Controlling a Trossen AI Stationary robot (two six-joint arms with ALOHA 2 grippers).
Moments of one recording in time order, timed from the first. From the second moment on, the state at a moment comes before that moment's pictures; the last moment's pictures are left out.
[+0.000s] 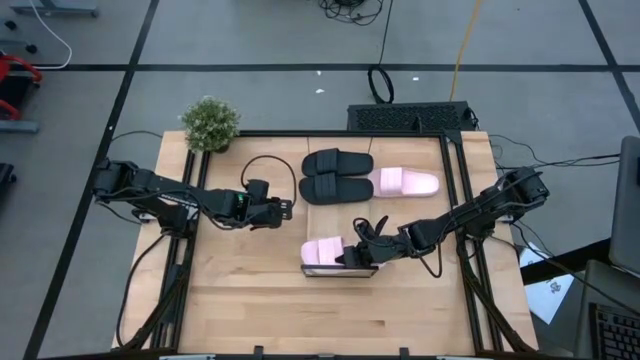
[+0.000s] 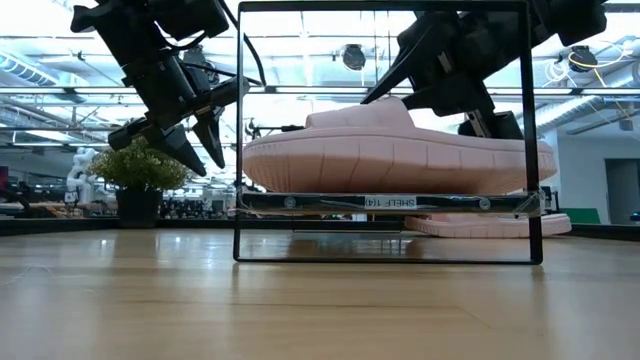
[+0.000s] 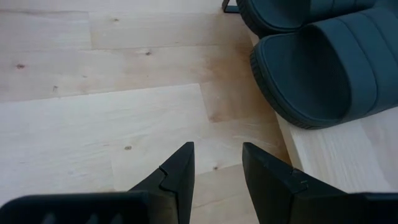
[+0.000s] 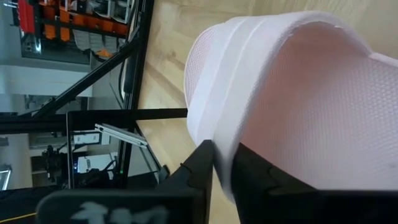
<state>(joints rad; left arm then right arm) -0.09 1.40 0.81 -0.52 -0.58 -1.39 0.35 1.57 0.78 0.24 0.21 1.52</state>
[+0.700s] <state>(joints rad) -0.09 1.40 0.81 -0.48 -0.58 -1.37 0.35 1.57 0.78 0.26 0.15 1.49</state>
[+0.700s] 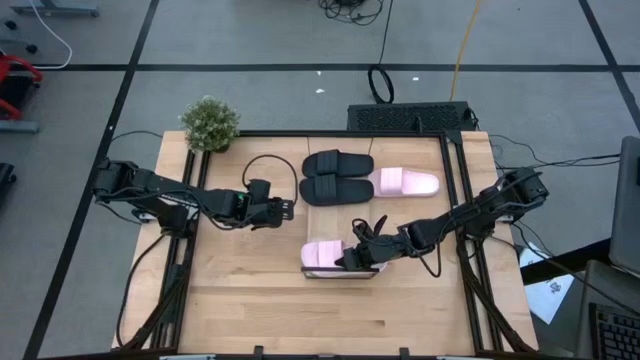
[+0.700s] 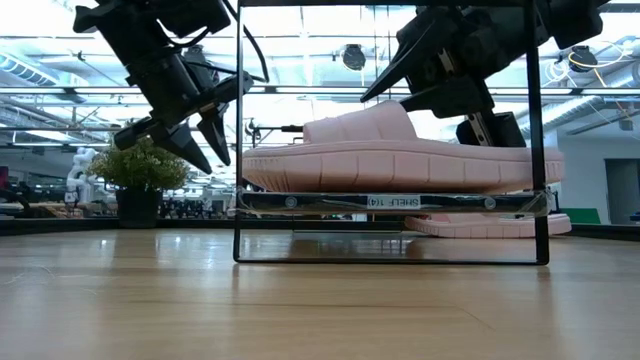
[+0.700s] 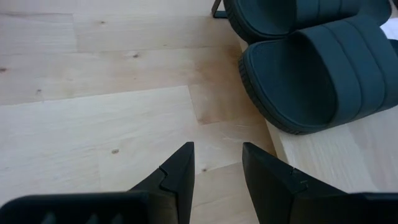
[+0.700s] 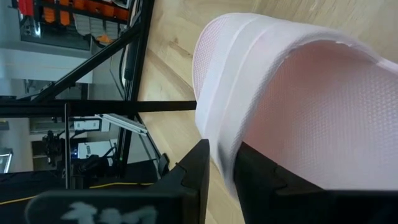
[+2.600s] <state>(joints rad) -0.09 1.40 0.81 -0.47 -0.57 -1.32 0.26 1.48 0.76 0.06 -0.06 1.48</state>
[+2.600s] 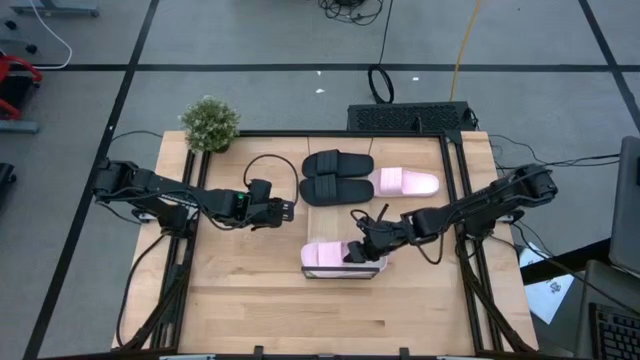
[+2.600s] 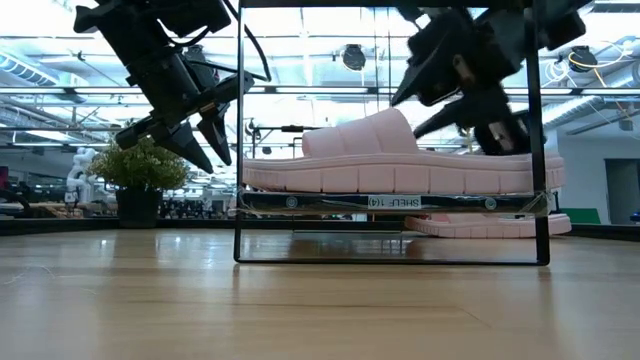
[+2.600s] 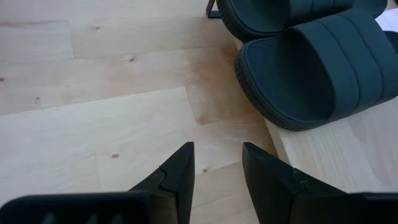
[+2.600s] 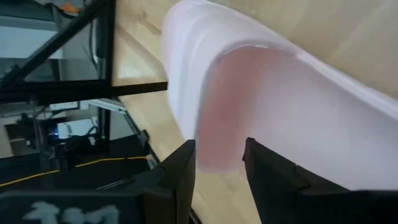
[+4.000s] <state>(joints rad) -0.07 1.40 0.81 -0.44 -0.58 -1.32 -0.30 0.78 0.34 -0.34 0.31 0.89</state>
